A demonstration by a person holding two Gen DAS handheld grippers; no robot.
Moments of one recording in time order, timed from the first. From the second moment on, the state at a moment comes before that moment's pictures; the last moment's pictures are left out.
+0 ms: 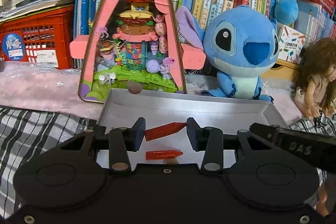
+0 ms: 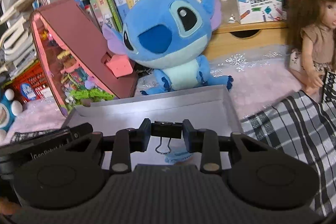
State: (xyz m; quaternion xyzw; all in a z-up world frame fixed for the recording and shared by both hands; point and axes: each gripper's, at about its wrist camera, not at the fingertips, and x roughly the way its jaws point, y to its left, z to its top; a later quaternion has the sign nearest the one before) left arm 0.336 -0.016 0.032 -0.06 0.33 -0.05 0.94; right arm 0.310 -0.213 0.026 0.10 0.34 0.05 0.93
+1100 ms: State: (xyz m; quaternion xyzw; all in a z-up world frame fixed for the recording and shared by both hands) left arm 0.356 -0.026 0.008 -0.03 0.38 -0.03 0.92; right arm 0.324 -0.210 0.001 0.08 0.37 0.04 0.93
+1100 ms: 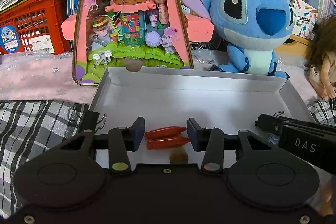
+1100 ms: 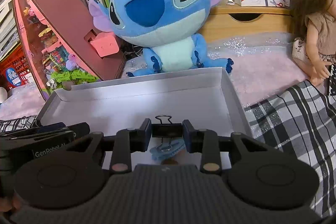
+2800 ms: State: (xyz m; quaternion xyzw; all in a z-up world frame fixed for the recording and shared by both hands) left arm 0.058 -0.022 0.025 0.06 0.32 -0.20 0.92; right arm 0.061 -0.263 0.014 -0.03 0.26 0.12 0.96
